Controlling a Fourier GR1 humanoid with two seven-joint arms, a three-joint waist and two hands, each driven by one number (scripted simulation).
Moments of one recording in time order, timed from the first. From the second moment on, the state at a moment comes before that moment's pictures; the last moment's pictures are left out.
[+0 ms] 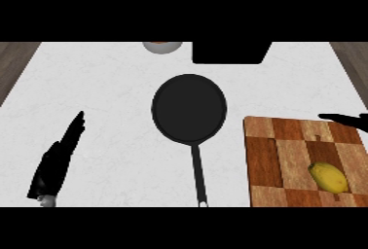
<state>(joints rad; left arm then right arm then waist) 0.04 0.41 -0.21 -1.59 0.02 0.22 0.14 -0.28 -0.99 0.29 -1.45 -0.01 0.70 0.28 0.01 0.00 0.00</state>
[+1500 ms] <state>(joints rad) 0.07 0.31 -0.08 -1.61 -0.08 0.09 0.15 -0.17 -0.71 0.22 -1.49 0.41 0.88 0.42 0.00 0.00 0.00</state>
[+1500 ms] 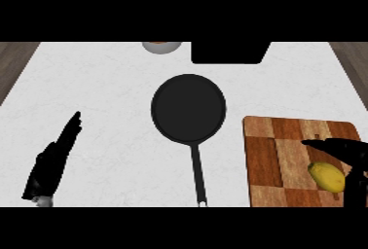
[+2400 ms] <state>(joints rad) 0.08 0.24 -0.03 -1.58 -0.16 0.05 0.10 -0.15 -0.59 0.17 -1.34 0.66 0.77 0.21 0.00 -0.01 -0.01</state>
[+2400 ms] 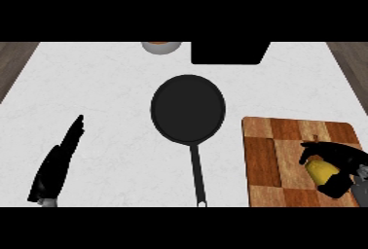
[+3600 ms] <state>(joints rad) 0.06 0.22 -0.02 -1.61 -0.16 0.01 0.14 -0.50 -0.49 0.06 -1.04 0.86 0.22 -0.01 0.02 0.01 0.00</state>
